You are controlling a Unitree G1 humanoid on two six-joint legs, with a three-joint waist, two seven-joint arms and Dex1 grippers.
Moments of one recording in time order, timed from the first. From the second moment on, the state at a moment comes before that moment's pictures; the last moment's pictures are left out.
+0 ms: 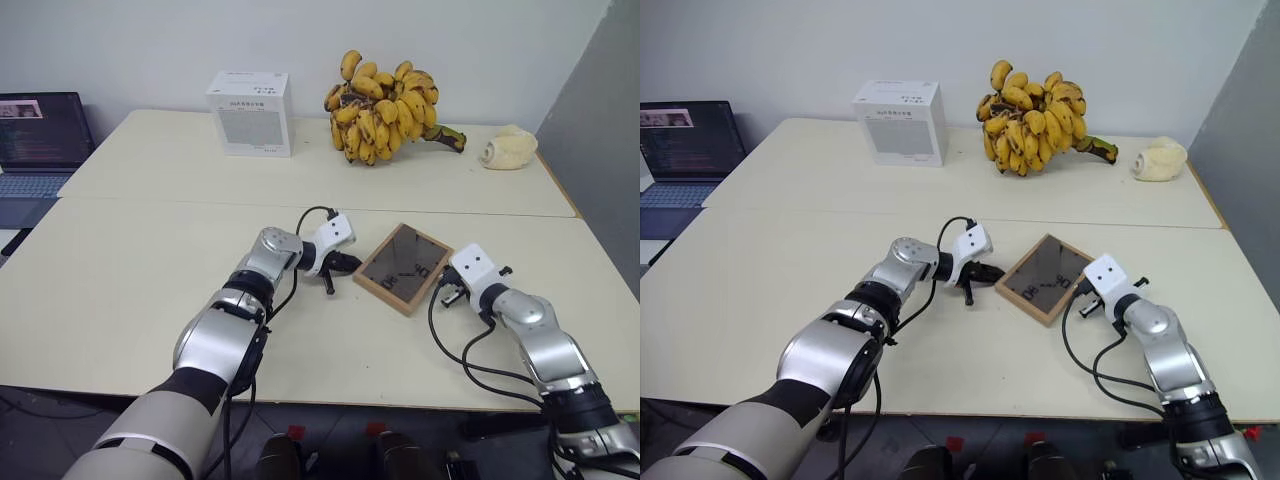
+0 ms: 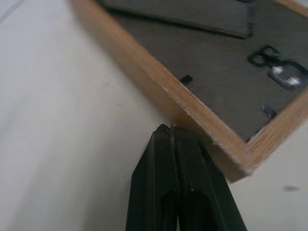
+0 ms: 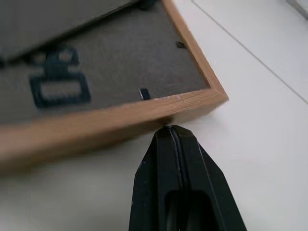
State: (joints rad) left arm -1.04 0.21 -0.19 1.12 0.10 -0.06 -1.22; right arm -0.39 -0.51 0.10 0.05 -0.09 0.41 0.41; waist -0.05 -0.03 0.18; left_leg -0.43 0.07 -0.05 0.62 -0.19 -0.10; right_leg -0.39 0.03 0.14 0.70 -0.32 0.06
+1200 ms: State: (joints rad) left arm -0.64 0.42 0.16 -0.05 -0.52 1.55 -0.93; right arm -0.36 -0.62 0.15 0.12 -0.13 0.20 0.61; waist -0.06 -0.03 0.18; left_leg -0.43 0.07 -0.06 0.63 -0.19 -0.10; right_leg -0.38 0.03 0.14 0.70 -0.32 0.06
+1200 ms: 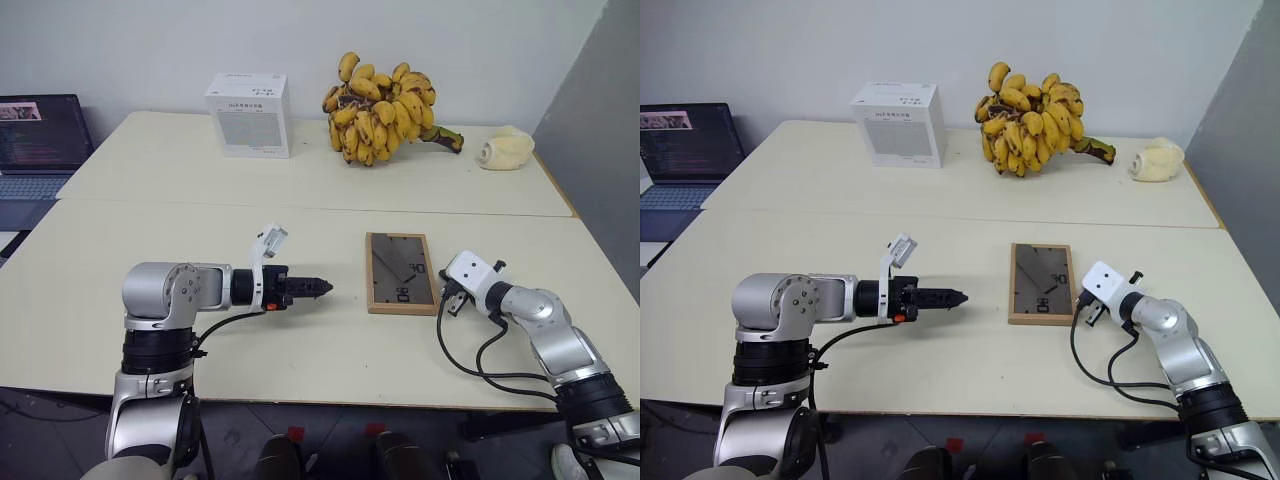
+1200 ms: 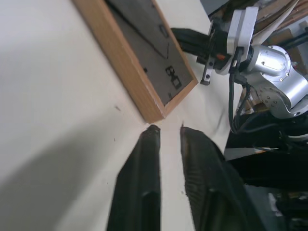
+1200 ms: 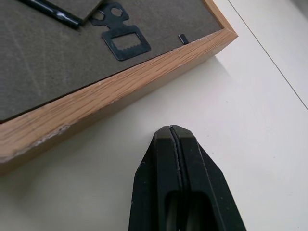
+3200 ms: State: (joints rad) left arm -0.86 0.26 0.20 0.52 -0.58 1.40 -0.66; right arm -0.39 -0.37 0.23 0.13 -0.29 0.13 0.52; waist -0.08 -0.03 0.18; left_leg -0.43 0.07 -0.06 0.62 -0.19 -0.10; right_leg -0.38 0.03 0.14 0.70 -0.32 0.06
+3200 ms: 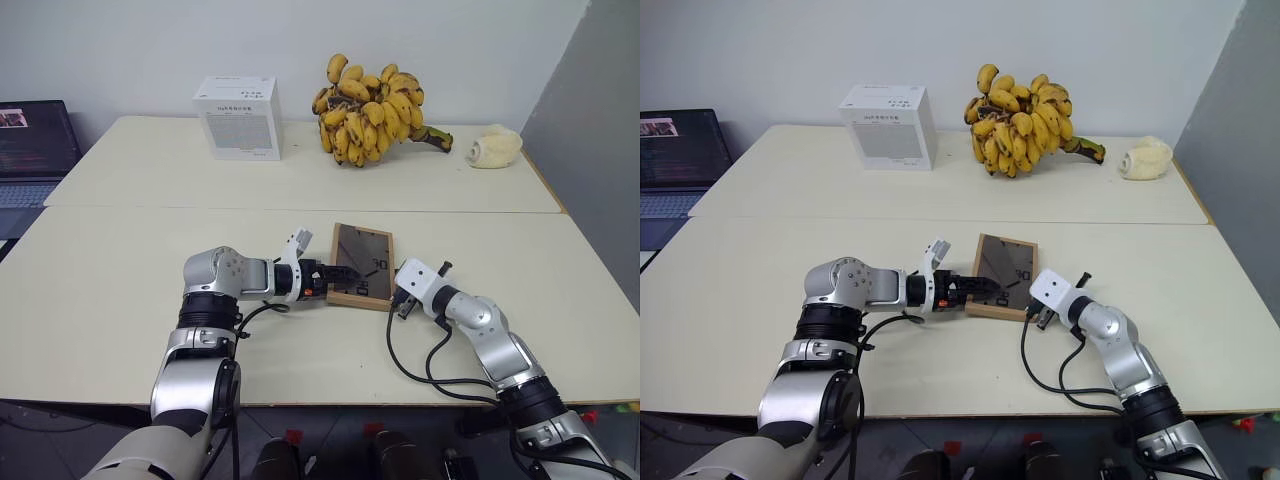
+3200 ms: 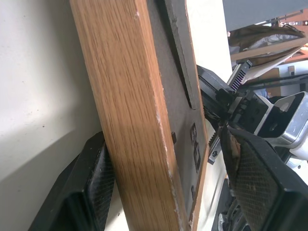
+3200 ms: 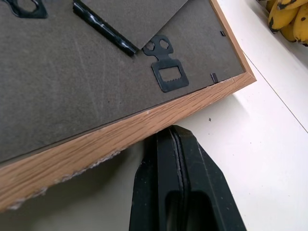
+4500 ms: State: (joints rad) left arm -0.76 0.39 0.20 0.16 -0.70 1.29 -0.80; right arm -0.51 -0.54 -0.18 -0.48 0.32 0.80 0.67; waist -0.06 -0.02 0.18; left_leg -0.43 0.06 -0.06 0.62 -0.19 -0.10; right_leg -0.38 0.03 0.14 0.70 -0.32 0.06
